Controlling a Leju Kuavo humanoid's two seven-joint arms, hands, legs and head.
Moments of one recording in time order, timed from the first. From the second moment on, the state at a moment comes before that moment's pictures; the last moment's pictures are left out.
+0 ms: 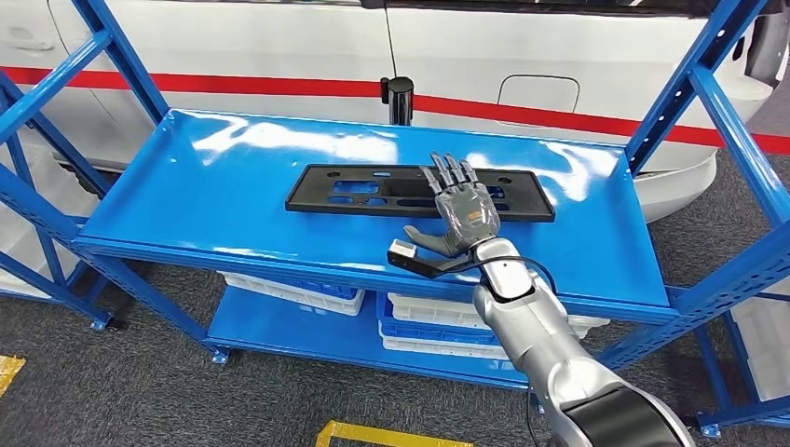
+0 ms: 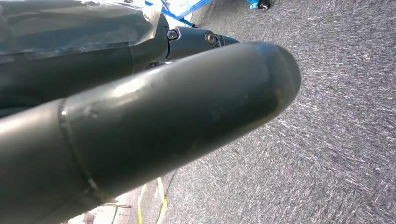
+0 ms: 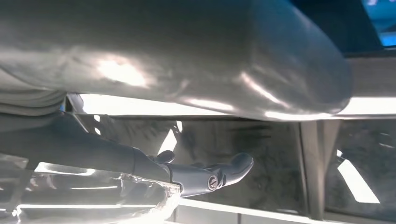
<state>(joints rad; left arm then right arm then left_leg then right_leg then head) -0.06 -0.10 -0.17 -0.20 -1.55 0.31 0.27 -0.68 0.02 0.34 -0.74 1.53 -0.70 -0.22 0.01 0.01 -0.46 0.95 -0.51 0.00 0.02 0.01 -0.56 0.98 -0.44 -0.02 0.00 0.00</state>
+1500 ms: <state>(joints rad) -0.06 -0.09 -0.26 -0.20 -1.55 0.33 0.30 -0.76 0.01 0.82 -0.64 1.57 -0.70 0.16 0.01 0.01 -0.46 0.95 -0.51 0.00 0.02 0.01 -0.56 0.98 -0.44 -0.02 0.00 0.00</state>
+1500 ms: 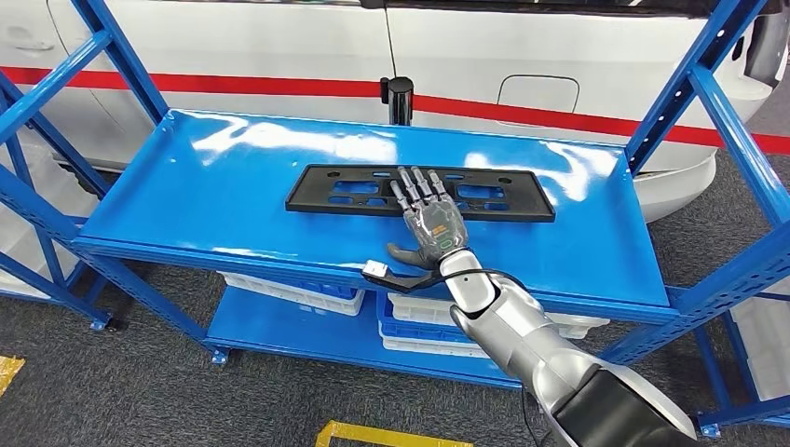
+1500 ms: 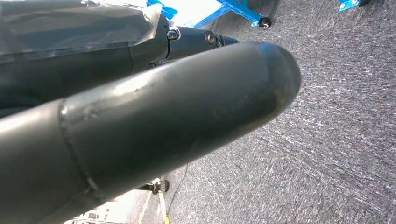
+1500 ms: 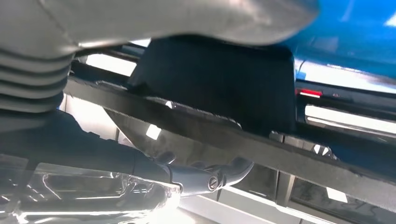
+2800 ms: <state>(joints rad) -0.07 -0.10 -0.28 -0.20 -1.55 0.29 0.32 -0.90 0.08 1.07 -0.45 1.56 -0.70 0.37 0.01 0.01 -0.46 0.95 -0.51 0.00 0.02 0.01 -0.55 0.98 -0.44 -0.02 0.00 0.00</state>
